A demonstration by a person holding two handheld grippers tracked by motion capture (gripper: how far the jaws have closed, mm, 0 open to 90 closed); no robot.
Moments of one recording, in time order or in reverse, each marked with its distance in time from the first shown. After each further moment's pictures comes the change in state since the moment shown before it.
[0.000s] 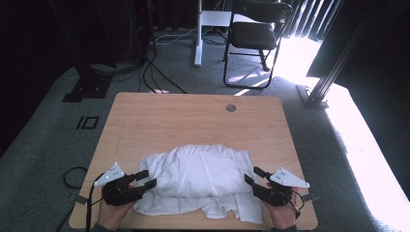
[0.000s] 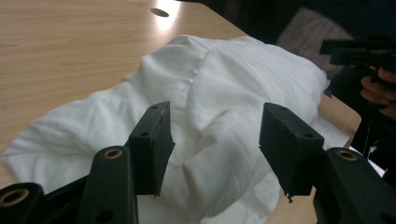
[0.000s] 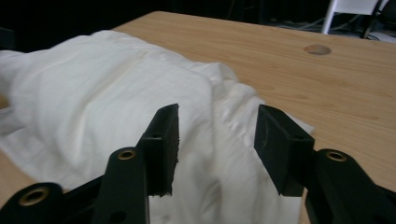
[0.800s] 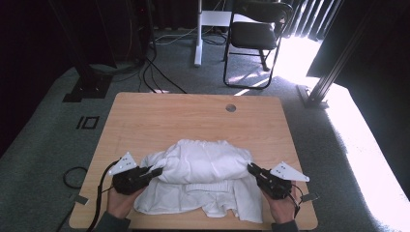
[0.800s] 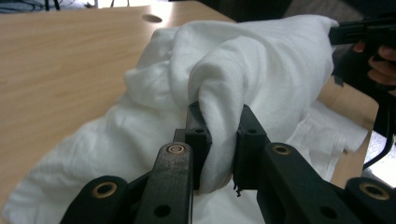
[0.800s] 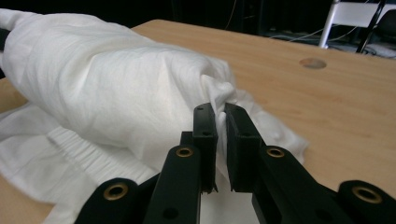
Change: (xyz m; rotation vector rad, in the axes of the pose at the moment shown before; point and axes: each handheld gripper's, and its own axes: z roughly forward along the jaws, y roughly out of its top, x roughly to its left) left arm 0.000 0.015 0.013 0.026 0.007 0.087; right arm -0.007 0.003 0.004 -0.039 0.020 -0.022
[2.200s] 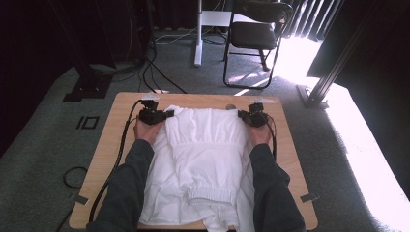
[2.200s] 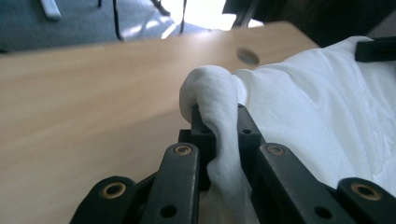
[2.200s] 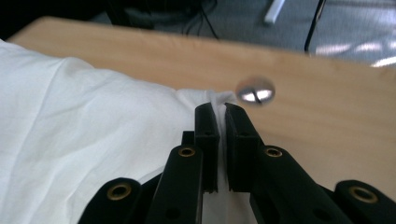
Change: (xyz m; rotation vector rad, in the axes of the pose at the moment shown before) left arm 0.142 0.135 0.138 0.063 0.150 -0.130; right arm -0.123 0.107 0.182 0.197 -0.158 0.173
